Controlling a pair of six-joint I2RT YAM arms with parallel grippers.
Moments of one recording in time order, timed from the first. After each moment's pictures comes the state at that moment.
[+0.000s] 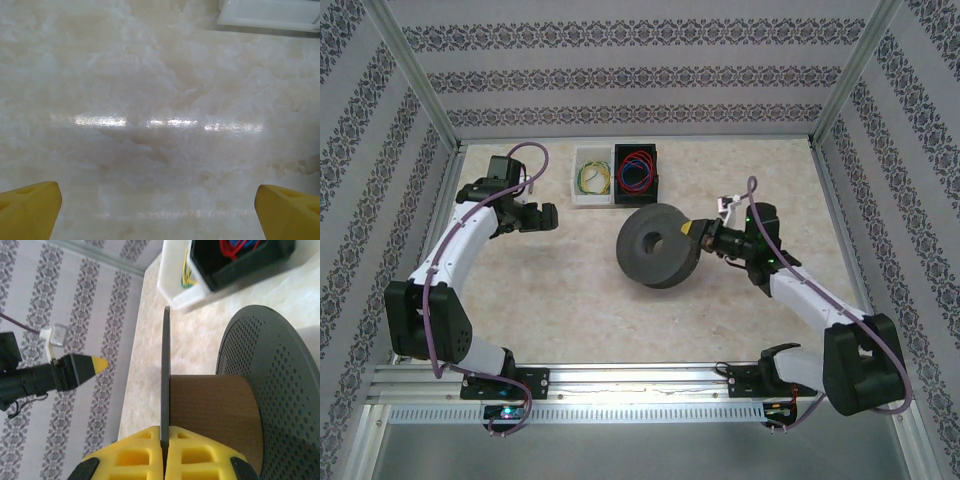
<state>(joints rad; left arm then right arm) -0.05 1.47 1.25 -0.91 0.06 -0.18 0.25 1.22 0.56 0.26 -0.75 0.95</state>
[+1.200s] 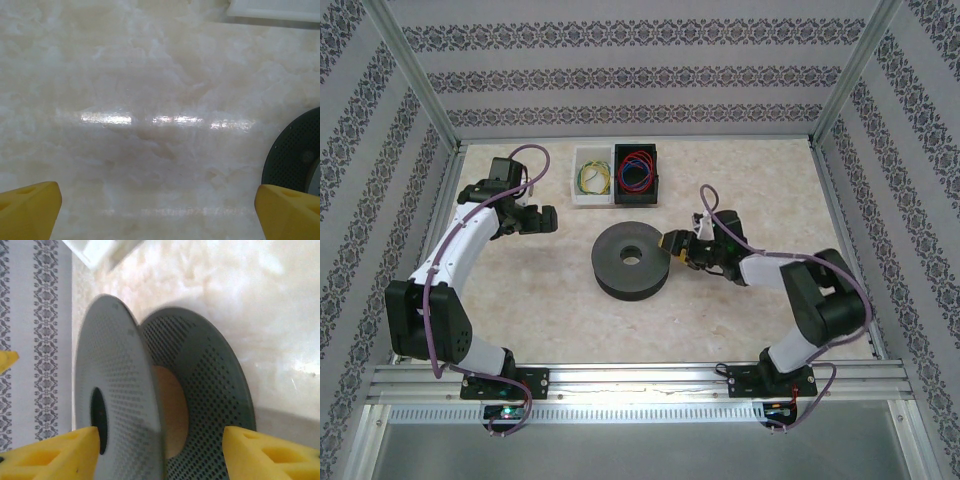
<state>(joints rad) -0.06 1.48 1.24 -0.92 0.03 -0.18 0.33 1.57 0.61 0.30 -0.65 0.83</state>
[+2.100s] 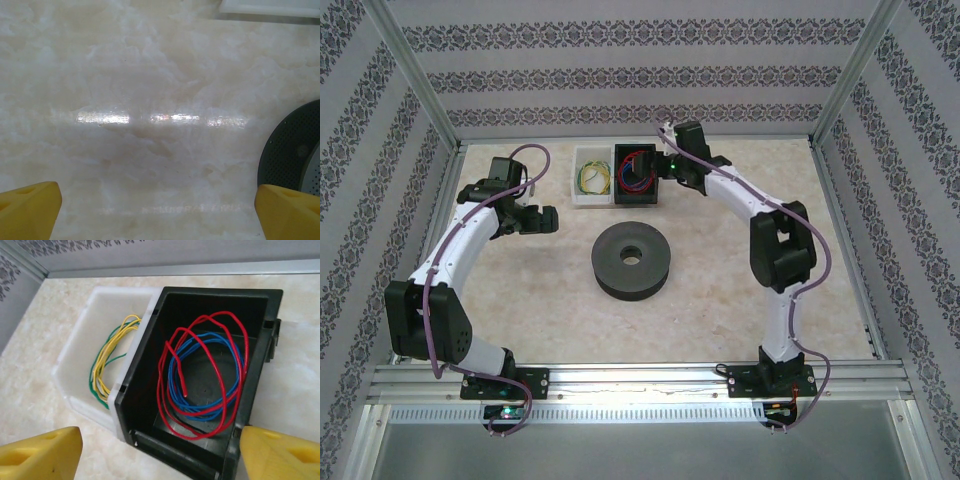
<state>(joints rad) -0.06 1.47 1.24 -0.93 0.05 -0.16 0.37 2.08 1.68 -0.25 -0.33 0.34</state>
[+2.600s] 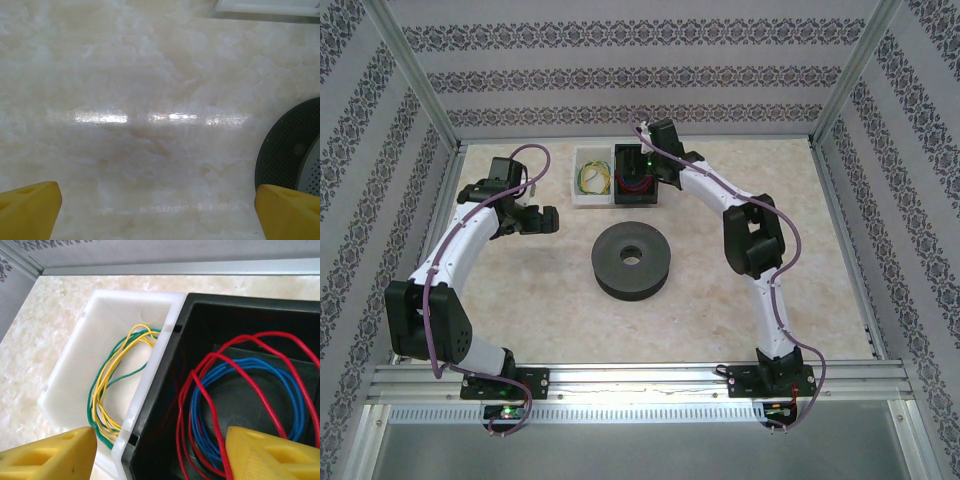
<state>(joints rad) -0.06 1.47 1.24 -0.93 0.06 -0.16 0.43 2.31 1.96 -0.29 -0.28 0.37</state>
